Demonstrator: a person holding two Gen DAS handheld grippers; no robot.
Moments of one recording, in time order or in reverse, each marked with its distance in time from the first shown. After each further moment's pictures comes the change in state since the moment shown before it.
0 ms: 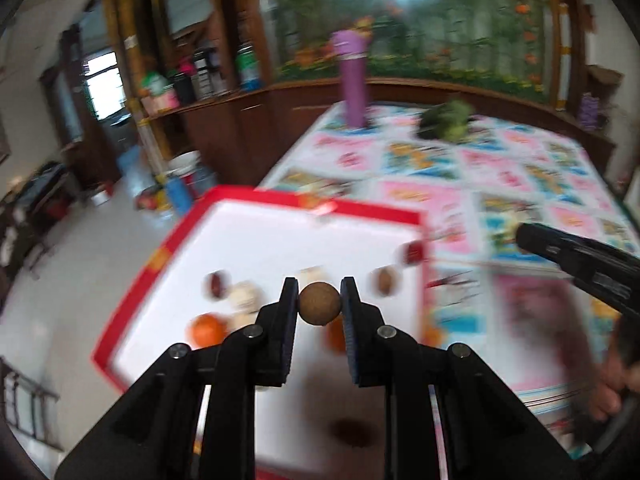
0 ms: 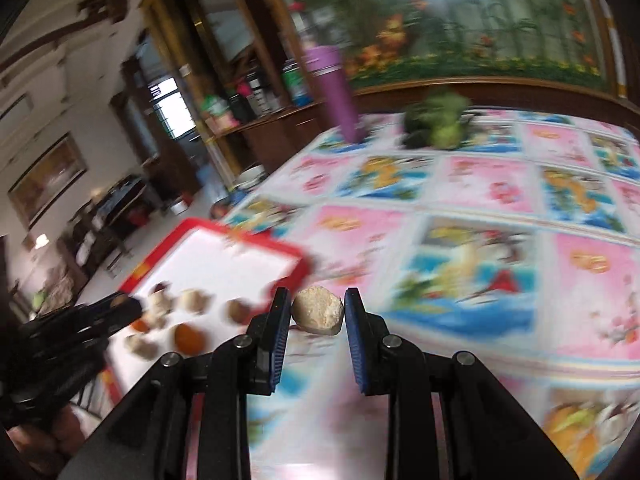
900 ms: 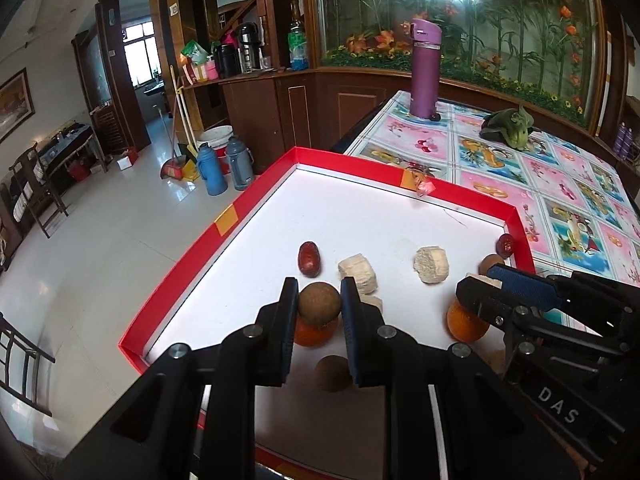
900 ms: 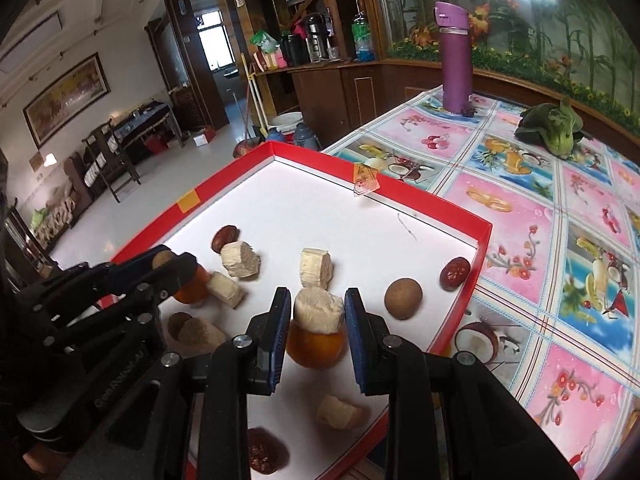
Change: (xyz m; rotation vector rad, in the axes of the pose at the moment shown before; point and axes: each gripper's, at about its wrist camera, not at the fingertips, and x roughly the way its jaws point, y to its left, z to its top) left arm 0.024 0.069 -0.021 -0.109 0.029 0.049; right arm 0.078 0.120 -0.018 -0.198 0.156 -0.012
